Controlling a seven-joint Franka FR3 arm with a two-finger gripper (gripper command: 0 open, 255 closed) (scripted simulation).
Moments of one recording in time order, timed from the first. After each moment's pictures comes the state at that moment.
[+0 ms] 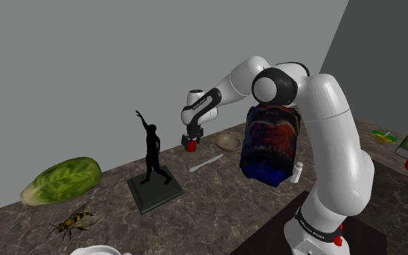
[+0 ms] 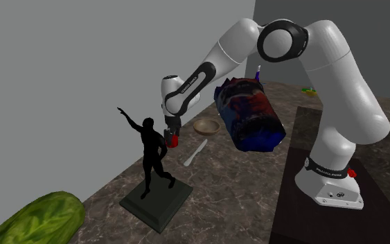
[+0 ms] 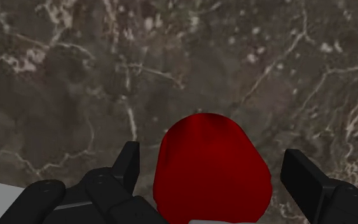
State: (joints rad) arm -0.04 0.65 -0.06 -1.77 0.08 2.43 -0.12
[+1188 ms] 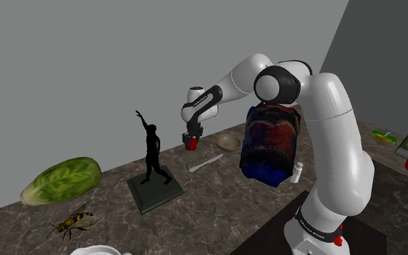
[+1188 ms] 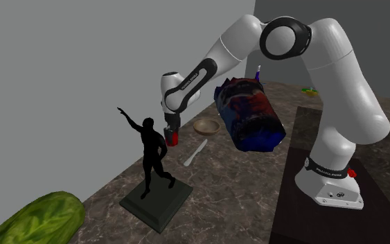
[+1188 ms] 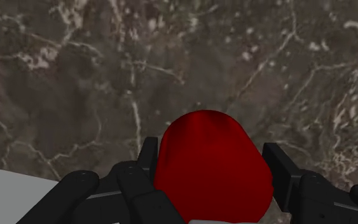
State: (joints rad) arm -0.03 0.62 -0.06 -1.78 0.08 2.40 -0.12
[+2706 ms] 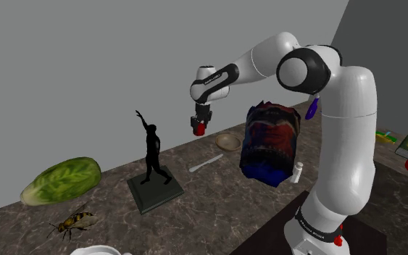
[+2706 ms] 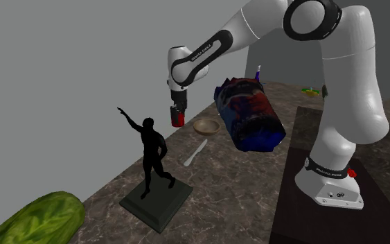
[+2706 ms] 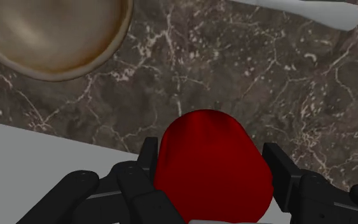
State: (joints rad) arm -0.07 0.39 -0.09 -1.85 0.07 2.25 -0.17
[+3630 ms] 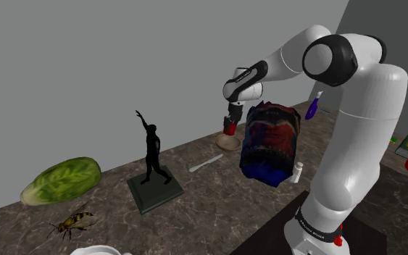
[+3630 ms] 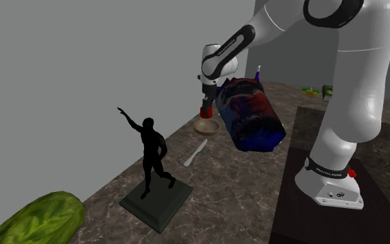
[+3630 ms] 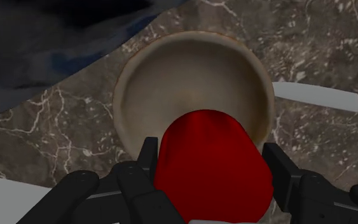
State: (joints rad) arm -0.24 0.20 -0.19 -2.14 0.08 2.34 -0.45
